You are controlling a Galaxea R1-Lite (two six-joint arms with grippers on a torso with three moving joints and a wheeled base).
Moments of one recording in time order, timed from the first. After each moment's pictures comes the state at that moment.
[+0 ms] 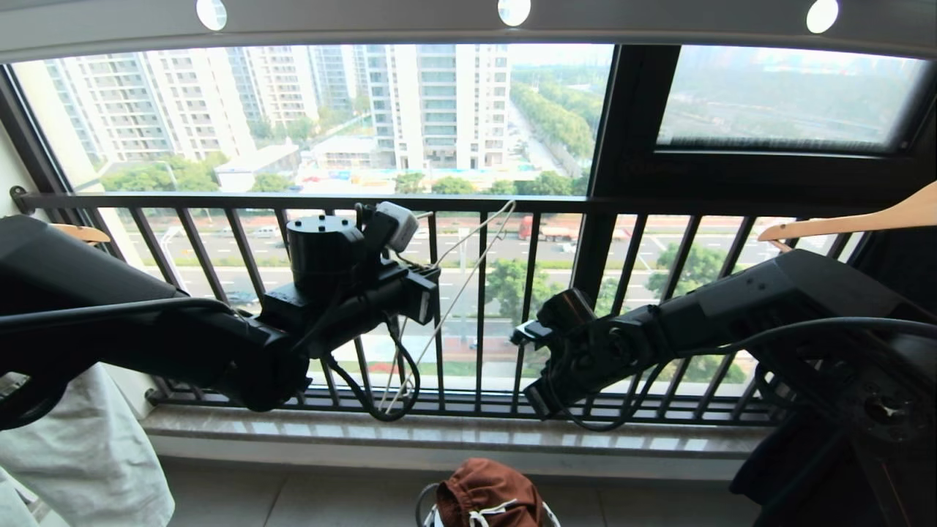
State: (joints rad) left arm -0.48 1.96 -1.05 -0.83 -0.11 0.14; right arm 0.46 2.33 -1.48 0.15 0.09 -0.11
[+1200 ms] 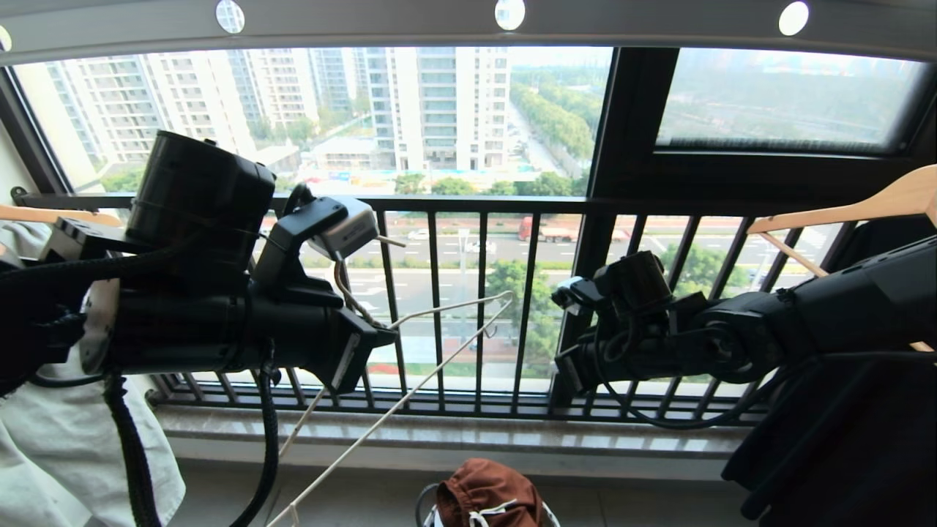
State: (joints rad) left arm -0.58 1.48 -1.12 0.18 -0.11 0.13; right arm 0.45 2.01 -1.18 -0.09 0.09 -0.06
